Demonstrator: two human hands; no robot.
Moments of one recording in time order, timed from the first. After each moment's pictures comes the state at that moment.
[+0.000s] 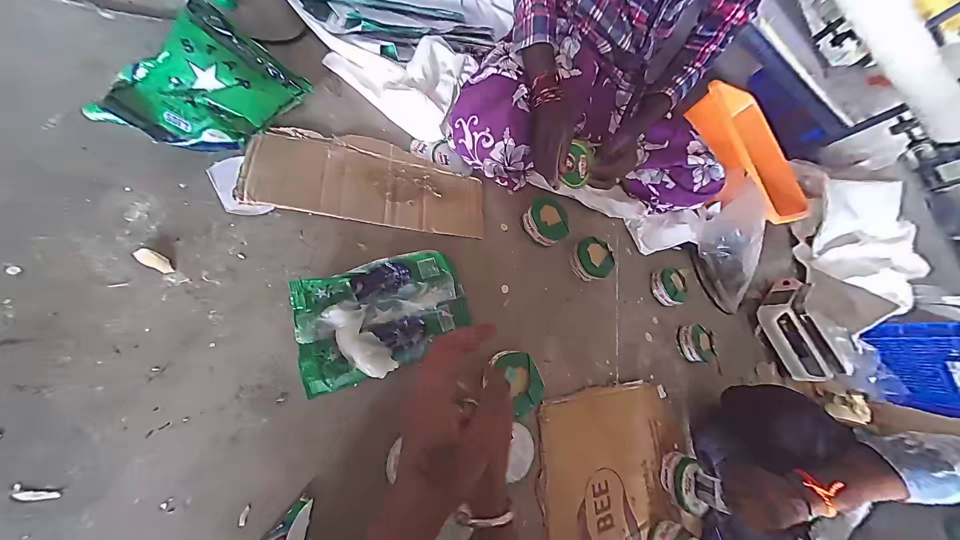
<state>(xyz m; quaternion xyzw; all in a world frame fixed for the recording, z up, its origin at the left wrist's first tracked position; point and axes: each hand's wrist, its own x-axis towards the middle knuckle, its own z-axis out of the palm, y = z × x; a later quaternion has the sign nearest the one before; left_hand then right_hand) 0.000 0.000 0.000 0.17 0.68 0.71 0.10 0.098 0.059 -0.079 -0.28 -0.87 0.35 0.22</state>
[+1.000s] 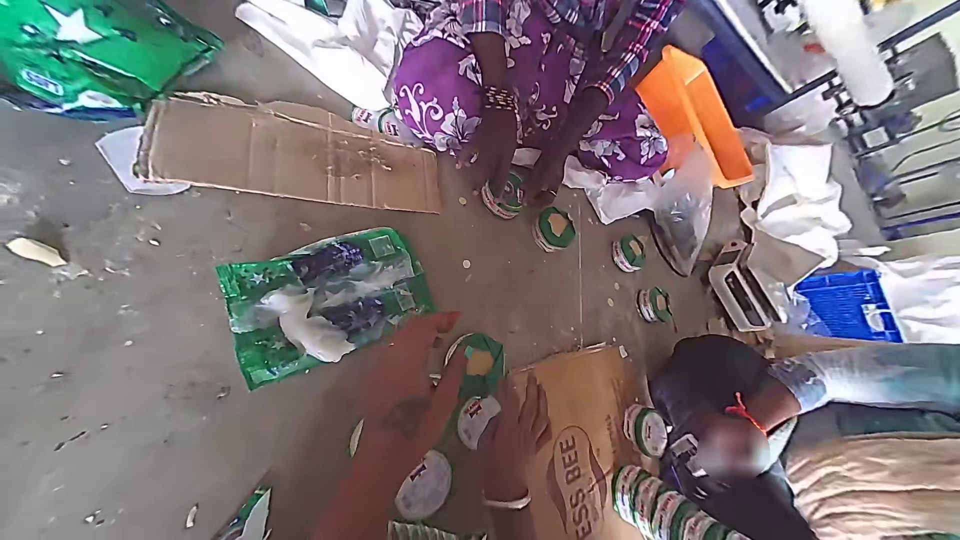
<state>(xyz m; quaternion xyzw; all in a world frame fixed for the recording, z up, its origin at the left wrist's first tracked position) 0.009 0.007 -0.011 0.21 0.77 0.58 0.18 0.165 0.090 -0.072 -0.40 -0.91 0.05 0.11</state>
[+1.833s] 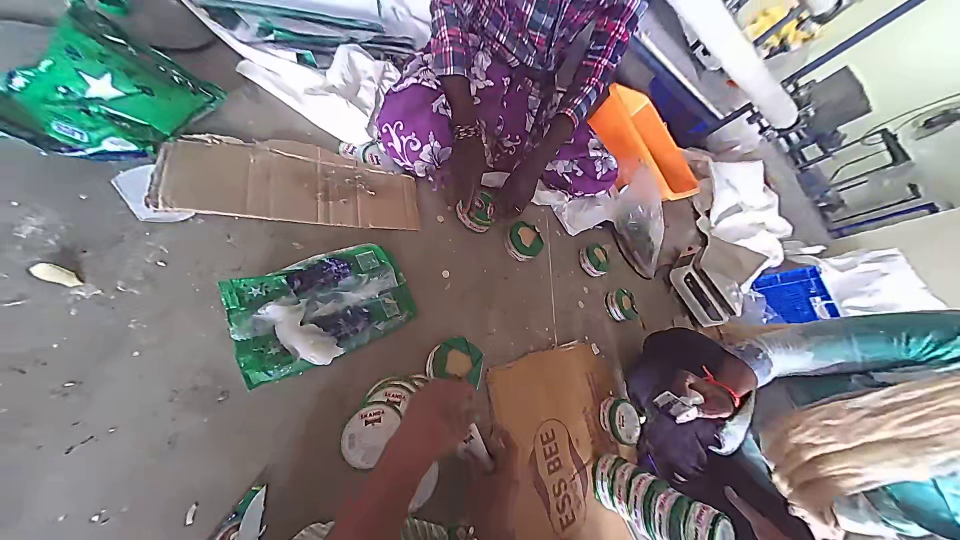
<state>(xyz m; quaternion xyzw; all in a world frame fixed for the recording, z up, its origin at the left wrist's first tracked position) 0.035 0.029 -0.018 0.39 0.70 0.30 0.51 0.227 0.060 -0.067 -0.57 -0.76 0.31 0.10</state>
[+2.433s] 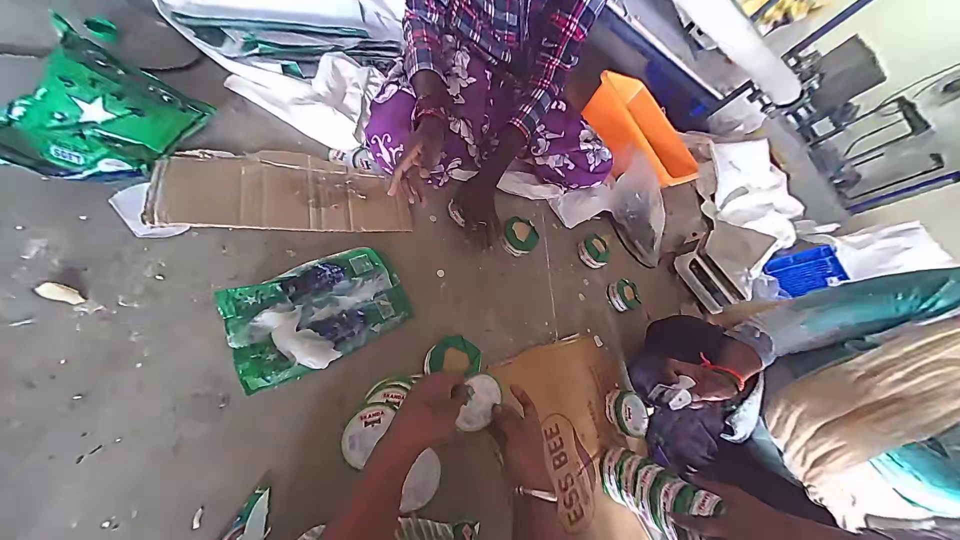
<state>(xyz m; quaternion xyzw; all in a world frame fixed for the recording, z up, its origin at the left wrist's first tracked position) 0.028 0.032 -0.014 0.33 0.70 0.35 0.52 0.189 0.119 -0.026 -0.57 -0.53 0.61 0.16</state>
